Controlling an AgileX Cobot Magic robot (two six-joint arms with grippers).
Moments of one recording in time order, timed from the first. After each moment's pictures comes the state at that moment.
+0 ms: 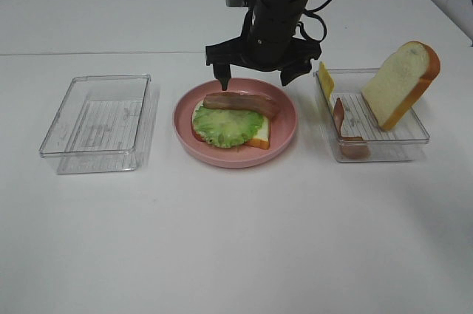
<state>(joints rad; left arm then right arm) 0.03 0.00 -0.52 -0.04 1.08 0.04 0.53 2.26 -1.80 -0.19 0.75 0.46</state>
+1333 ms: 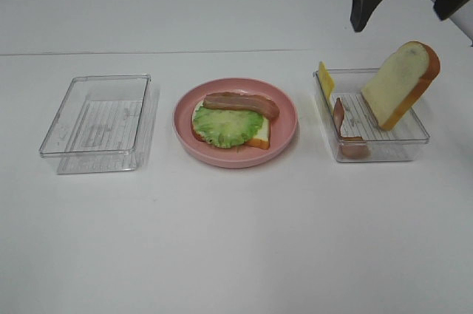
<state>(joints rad) 0.03 0.00 -0.52 -0.04 1.08 0.04 0.33 1.71 -1.59 -0.13 1.18 0.17</state>
